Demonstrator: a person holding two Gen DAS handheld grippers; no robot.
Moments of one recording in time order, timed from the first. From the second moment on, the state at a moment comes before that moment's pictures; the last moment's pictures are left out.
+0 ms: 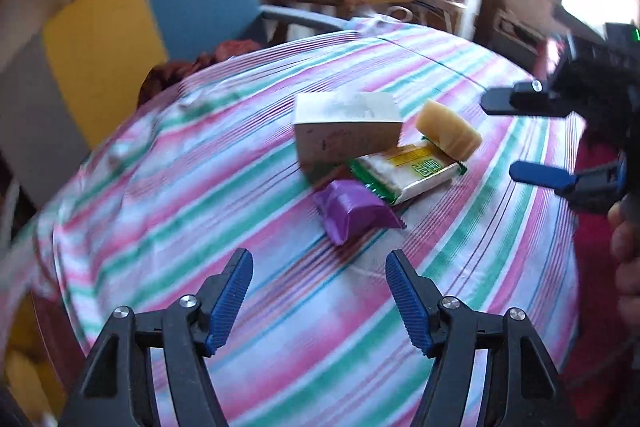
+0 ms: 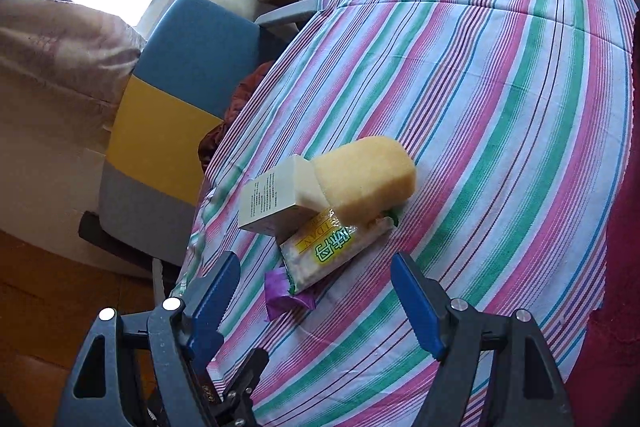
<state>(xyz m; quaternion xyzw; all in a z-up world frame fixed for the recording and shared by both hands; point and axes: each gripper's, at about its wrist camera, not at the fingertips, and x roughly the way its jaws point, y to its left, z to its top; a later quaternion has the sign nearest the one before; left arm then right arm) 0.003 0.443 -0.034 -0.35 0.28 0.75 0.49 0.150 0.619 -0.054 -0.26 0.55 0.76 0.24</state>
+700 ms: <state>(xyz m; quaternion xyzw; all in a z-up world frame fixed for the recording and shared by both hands) -0.018 0.509 -0.069 -0.35 0.35 0.64 0.59 0.151 0.621 -0.063 -0.26 0.57 0.75 0.22</state>
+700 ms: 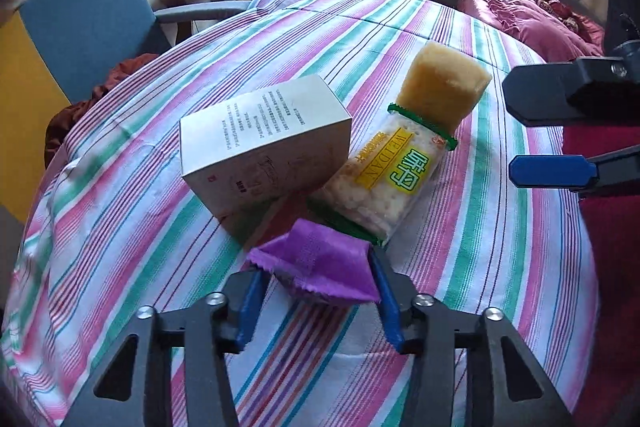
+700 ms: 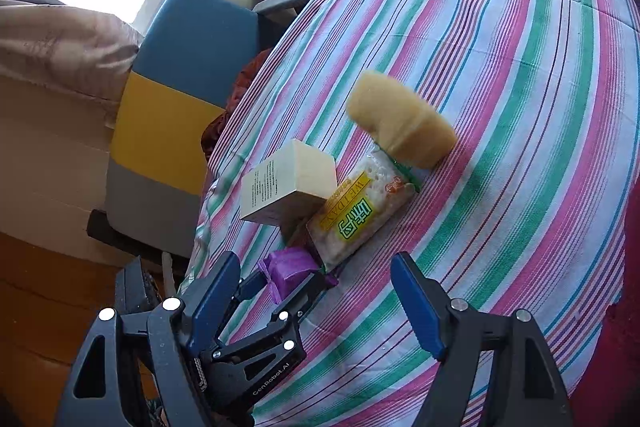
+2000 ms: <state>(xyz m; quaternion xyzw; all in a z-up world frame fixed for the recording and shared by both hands) 0.015 0.313 -0.038 -0.43 0.13 0.74 0.49 0.091 0.683 -0.068 -0.47 0.28 0.76 0.37</state>
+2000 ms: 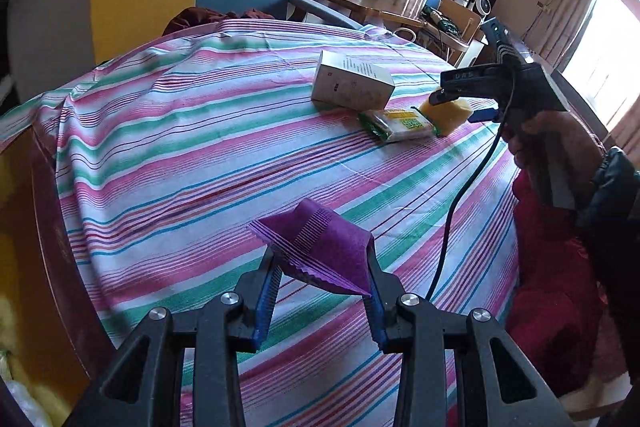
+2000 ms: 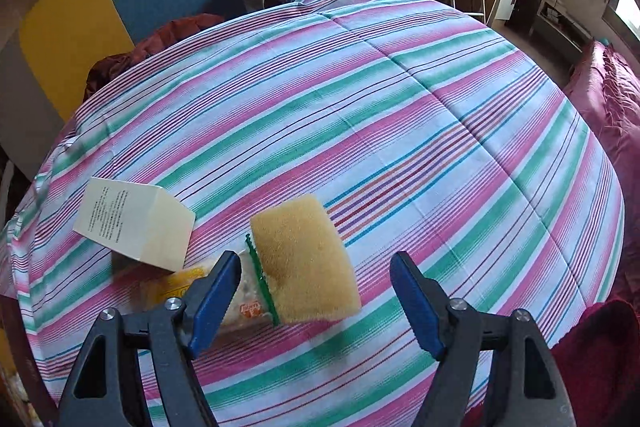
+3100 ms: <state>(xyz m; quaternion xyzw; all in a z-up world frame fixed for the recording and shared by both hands) -0.144 0.116 -0.014 -0.47 0.01 0.85 0.25 0.099 0.675 -0.050 -0.42 0.25 0.79 0.37</state>
